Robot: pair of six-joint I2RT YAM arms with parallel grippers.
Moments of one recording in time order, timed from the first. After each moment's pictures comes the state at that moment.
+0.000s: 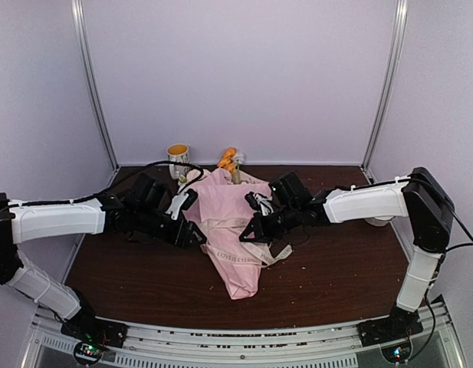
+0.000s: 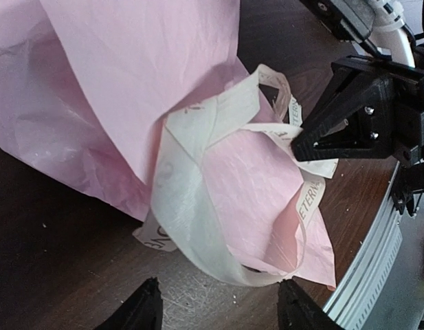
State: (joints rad) left arm -0.72 1.38 0.87 -0.28 0.31 -0.33; right arm 0.78 1.82 1.16 -0.10 -0.51 0.62
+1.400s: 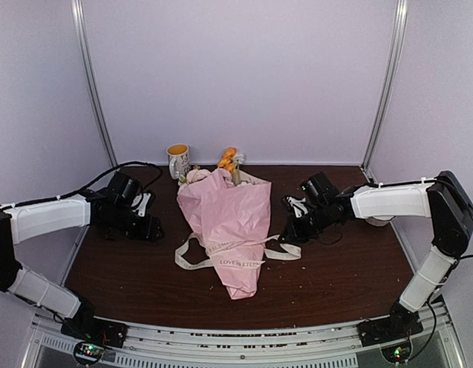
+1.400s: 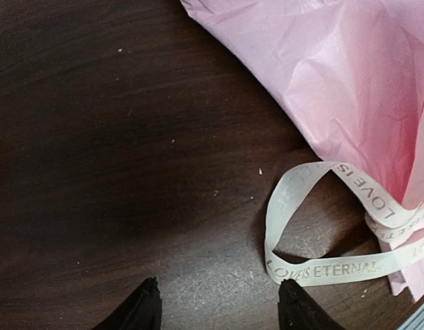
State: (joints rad) left arm -0.43 1.34 0.82 -0.48 0.13 -0.30; right arm 0.62 1.66 1.01 -0.33 -0.41 0.44
